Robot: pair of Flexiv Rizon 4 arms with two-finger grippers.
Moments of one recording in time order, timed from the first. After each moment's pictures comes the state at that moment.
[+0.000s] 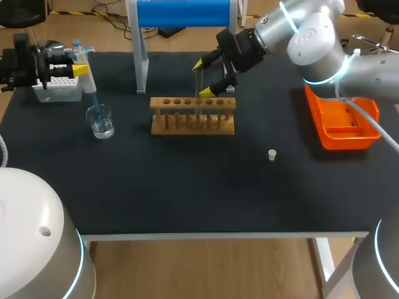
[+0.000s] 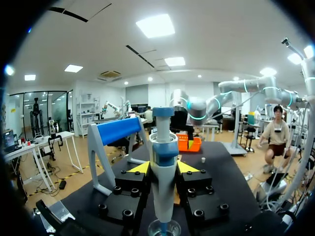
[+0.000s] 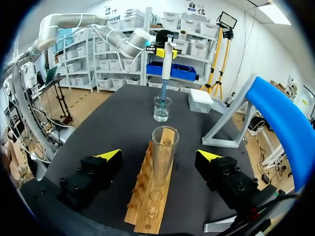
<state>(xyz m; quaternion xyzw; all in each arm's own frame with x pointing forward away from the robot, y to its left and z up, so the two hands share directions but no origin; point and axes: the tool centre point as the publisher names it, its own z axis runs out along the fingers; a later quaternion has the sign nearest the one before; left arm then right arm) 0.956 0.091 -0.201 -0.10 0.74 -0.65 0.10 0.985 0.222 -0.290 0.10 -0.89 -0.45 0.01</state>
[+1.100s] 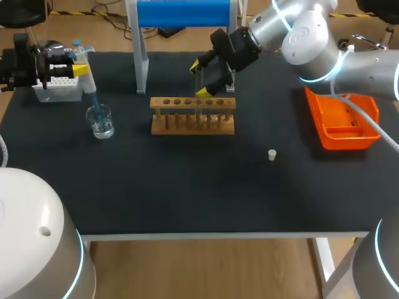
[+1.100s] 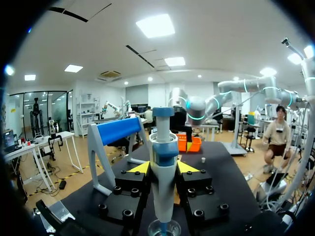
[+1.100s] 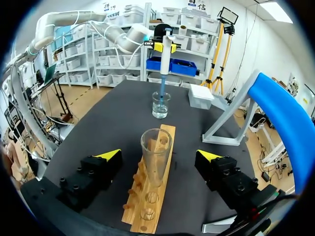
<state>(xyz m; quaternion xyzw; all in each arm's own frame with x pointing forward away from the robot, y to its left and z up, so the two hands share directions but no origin) 0.956 0.091 -0.201 -0.10 0.74 -0.65 0.10 0.991 0.230 -0.296 0.10 -0.90 -0.43 0.01</state>
